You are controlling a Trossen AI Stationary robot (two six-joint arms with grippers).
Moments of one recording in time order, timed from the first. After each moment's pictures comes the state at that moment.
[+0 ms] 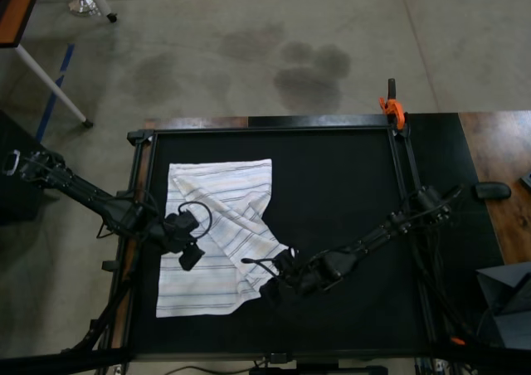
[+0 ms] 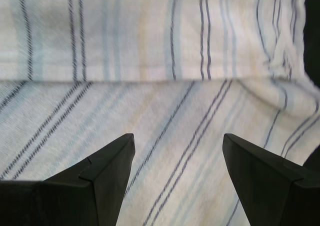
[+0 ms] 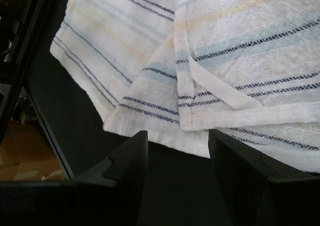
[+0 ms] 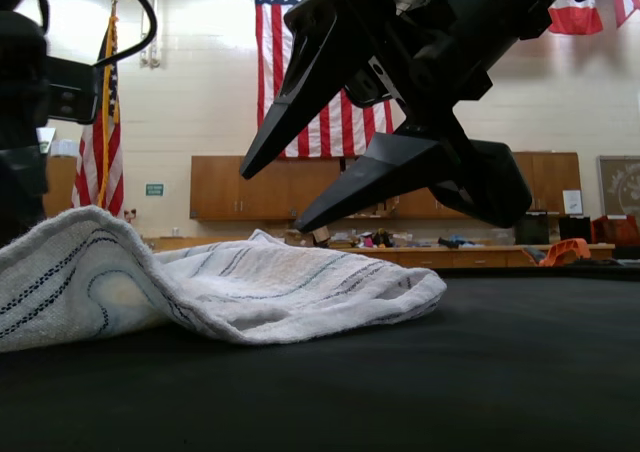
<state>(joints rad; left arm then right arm) -0.48 0.96 0.54 -0.57 -0.24 -1.08 0.47 1.99 1.30 -0.11 0.33 1.37</state>
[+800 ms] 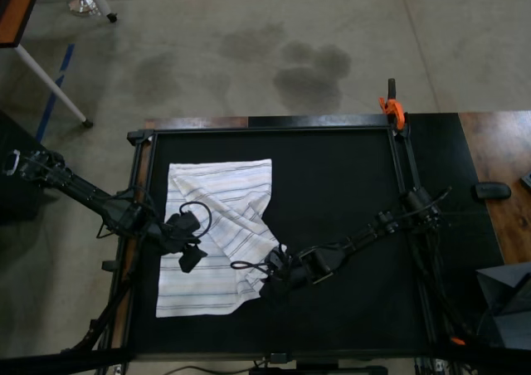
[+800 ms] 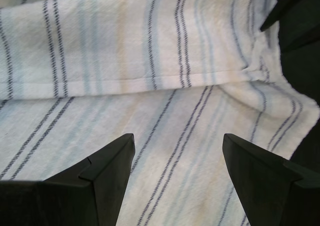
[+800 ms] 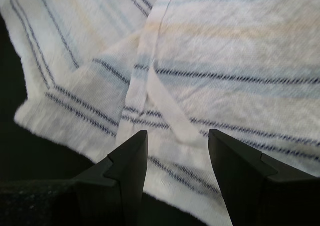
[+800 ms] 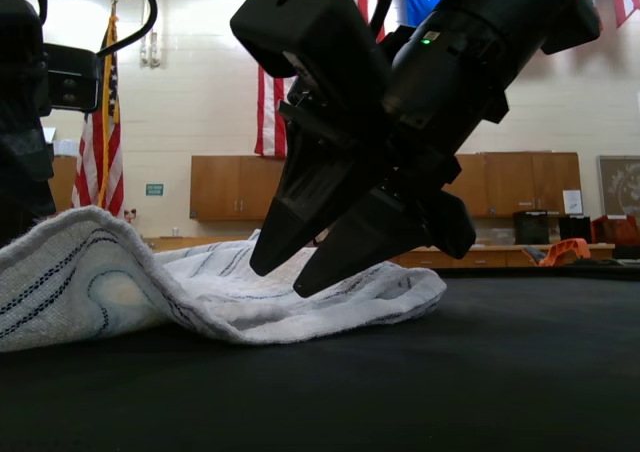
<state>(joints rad) -0.48 0.94 0.53 -0.47 -0.25 -1.00 0.41 2.04 1.30 -0.13 0.31 1.01</state>
